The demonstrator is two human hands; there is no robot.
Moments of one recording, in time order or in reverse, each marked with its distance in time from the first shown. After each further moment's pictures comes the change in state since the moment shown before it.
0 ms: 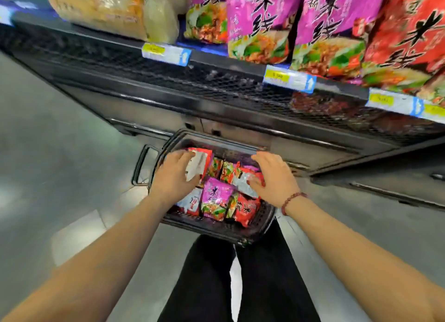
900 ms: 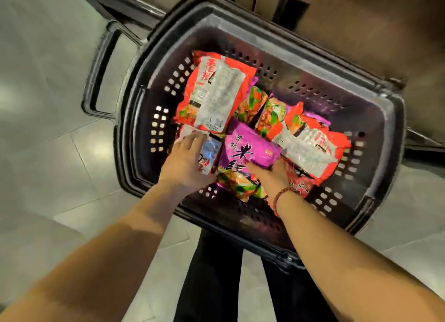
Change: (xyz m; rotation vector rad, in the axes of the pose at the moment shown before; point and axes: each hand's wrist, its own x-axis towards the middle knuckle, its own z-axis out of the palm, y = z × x) left_hand 0.026 -0.171 0.273 -0.115 -0.304 -0.338; right_hand 0.093 0.059 0.368 1.025 -0.230 0.840
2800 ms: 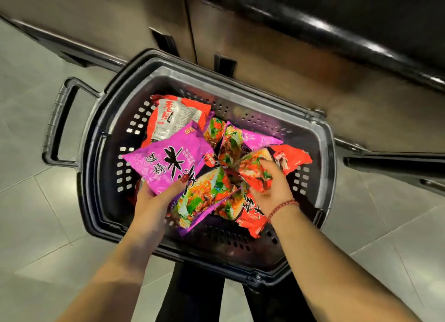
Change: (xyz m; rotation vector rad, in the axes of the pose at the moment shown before) left_hand -0.030 0.062 -0.023 -1.383 0.096 -0.330; right_hand -0.035 -0.074 -0.069 0.890 0.012 0.179
